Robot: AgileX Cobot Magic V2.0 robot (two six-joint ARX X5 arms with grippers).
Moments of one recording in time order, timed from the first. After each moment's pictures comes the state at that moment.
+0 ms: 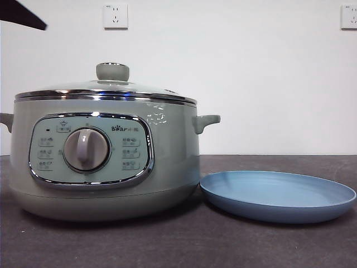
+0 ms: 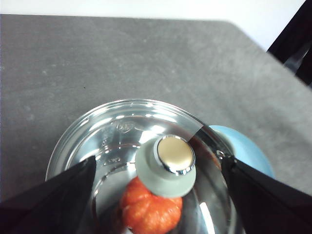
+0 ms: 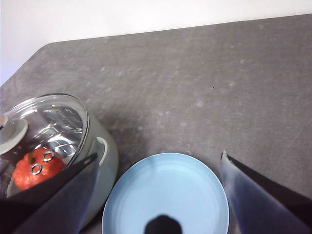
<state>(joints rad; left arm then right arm) -0.23 1.01 1.00 -0.47 0.40 -0.12 0.16 0.76 0.83 -0.48 -0.26 0.14</state>
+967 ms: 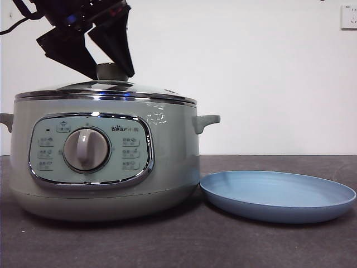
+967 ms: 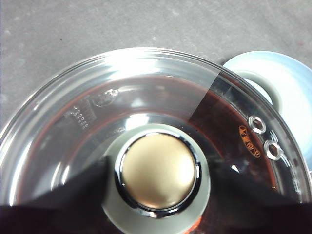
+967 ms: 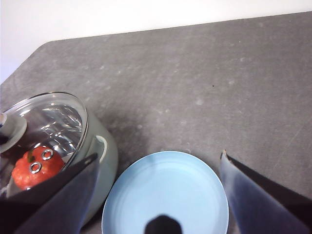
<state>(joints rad) -0.50 1.37 1.16 -0.55 0.11 0.03 0.16 0.76 0.83 -0.49 -0.26 0.14</state>
